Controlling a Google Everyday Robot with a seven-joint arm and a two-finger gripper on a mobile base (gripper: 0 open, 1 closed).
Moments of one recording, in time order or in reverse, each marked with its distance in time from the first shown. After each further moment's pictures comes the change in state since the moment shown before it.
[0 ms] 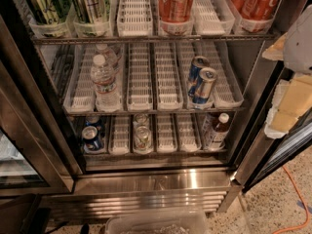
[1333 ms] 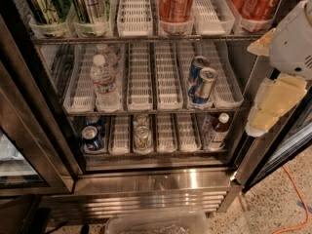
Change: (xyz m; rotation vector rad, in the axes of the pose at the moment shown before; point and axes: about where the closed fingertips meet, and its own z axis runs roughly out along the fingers) arm -0.036 0.006 -0.004 0.053 -0.112 -0.029
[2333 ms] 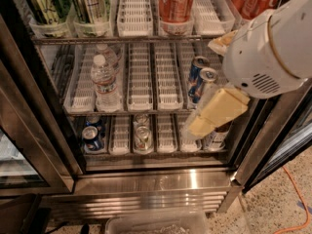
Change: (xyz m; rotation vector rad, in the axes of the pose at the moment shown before) arm -0.090 0.032 0.003 0.100 -0.280 0.074
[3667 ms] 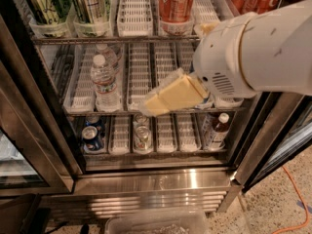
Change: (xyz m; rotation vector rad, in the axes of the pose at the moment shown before) arm -0.060 -0.008 0.013 0.172 -0.260 0.155
